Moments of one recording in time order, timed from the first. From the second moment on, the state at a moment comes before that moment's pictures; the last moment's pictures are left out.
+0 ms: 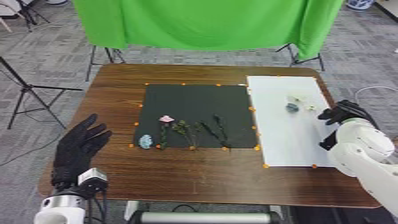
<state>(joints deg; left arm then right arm) 133.3 -65.7 -95.8 -126.8 45.8 18.6 14.9 -81.4 -32.7 62.5 -100.6 -106.9 4.8 56.6</state>
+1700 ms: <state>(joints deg) 134.3 -66.2 -96.9 -127.1 45.7 18.7 15.0 -76.9 -31.5 53.6 -103.2 -119.5 10.8 54.1</state>
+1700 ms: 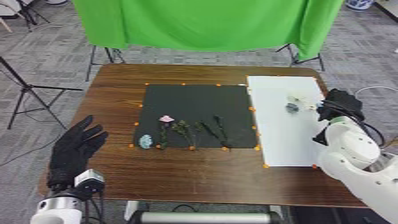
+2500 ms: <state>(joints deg) 136.3 -66.7 -98.7 -128.0 45.5 19.0 15.5 -50.1 -50.3 25.7 -101.1 -126.9 9.8 34.8</state>
